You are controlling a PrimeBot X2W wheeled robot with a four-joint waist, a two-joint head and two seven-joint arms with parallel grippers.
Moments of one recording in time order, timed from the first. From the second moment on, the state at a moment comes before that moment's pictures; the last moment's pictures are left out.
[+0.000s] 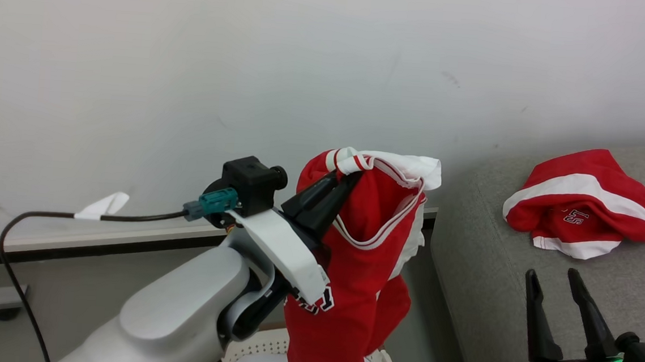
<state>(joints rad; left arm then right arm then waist) -0.80 0.31 -0.96 0.28 -0.84 0.01 -0.25 -0.11 -0.12 0.12 0.19 0.38 0.13 -0.26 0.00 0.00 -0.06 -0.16</state>
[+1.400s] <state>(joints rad) -0.89 0.24 -1.04 0.21 -0.83 0.01 -0.16 -0.36 -0.05 0.62 0.58 0.53 0.13 -0.26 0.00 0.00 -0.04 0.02</state>
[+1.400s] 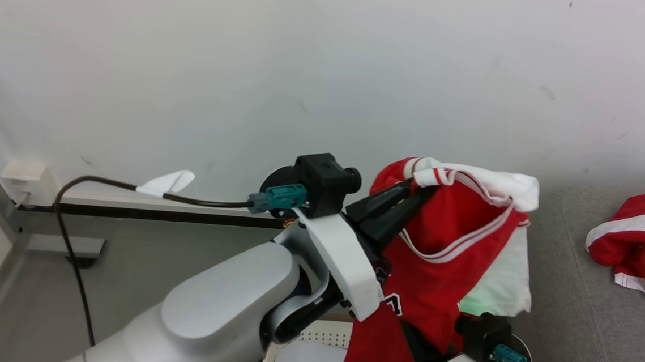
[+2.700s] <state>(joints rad) -0.61 0.31 -1.01 0.25 -0.85 -0.04 -0.26 -0.26 -0.16 0.18 0.22 0.42 0.13 -0.26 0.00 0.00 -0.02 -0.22</state>
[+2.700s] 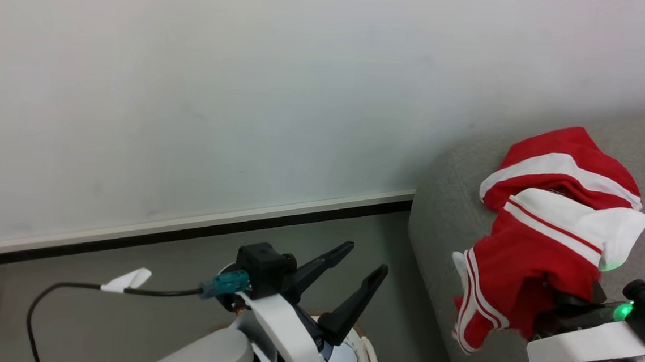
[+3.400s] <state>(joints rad) -0.52 0.30 -0.86 0.23 -0.60 -0.06 -0.26 -0.14 -0.16 0.07 0.07 0.38 0.13 -0.26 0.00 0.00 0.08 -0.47</state>
